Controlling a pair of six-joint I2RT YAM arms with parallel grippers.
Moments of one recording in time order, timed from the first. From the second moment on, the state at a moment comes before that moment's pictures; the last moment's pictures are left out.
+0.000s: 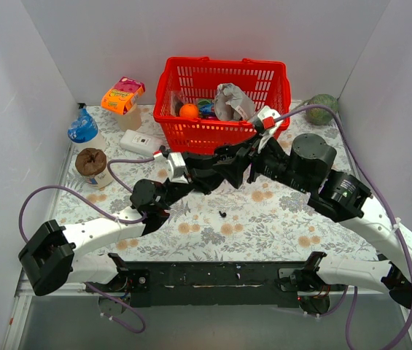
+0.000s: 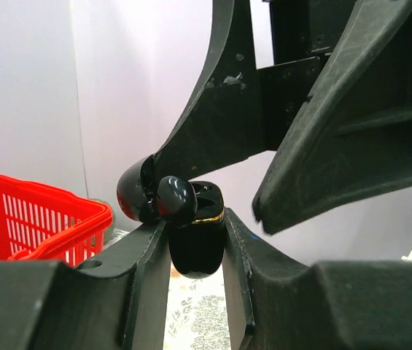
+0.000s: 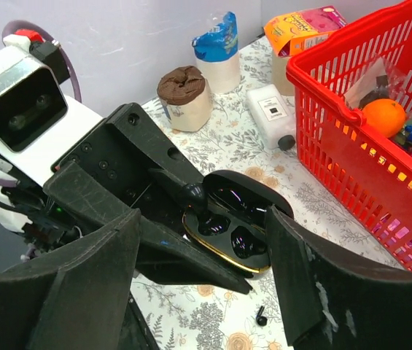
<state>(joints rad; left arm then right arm) -0.91 1.23 0.66 1.16 0.24 -0.20 0.96 1.02 1.34 -0.41 -0.07 0.15</state>
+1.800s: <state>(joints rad) -0.91 1.22 0.68 1.02 0.16 -0.12 0.96 1.23 1.61 -0.67 0.24 0.24</state>
